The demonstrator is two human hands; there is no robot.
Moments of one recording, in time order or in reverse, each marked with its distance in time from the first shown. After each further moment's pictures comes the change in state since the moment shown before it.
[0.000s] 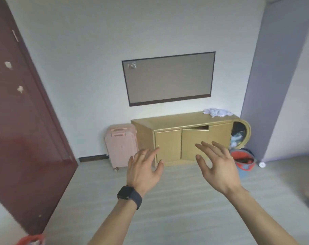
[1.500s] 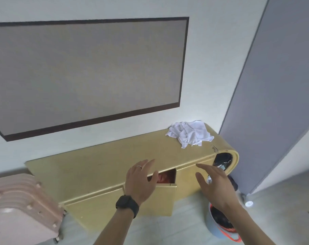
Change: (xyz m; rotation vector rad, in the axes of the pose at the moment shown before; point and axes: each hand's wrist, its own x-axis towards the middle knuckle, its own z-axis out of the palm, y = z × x) left_hand 0.813 0.076 0.690 -0.165 -0.374 -0.029; right_hand 0.627 0.699 0.359 -0.003 -0.204 0.445
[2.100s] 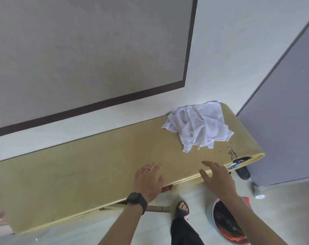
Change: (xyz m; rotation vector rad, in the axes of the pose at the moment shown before) left_hand 0.268 -0.014 0.203 0.109 -0.452 -0.195; right_hand 0.288 0.199 0.151 -0.127 -0.449 0.331
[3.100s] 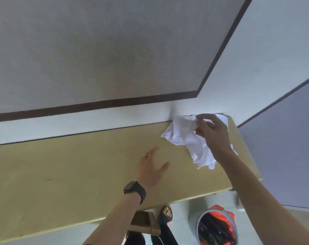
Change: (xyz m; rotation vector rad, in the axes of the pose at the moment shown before) left_hand 0.125 0.006 -0.030 -0.635 0.029 -0.184; right_hand 0.169 -0.161 -0.082 0.725 0.087 -0.048
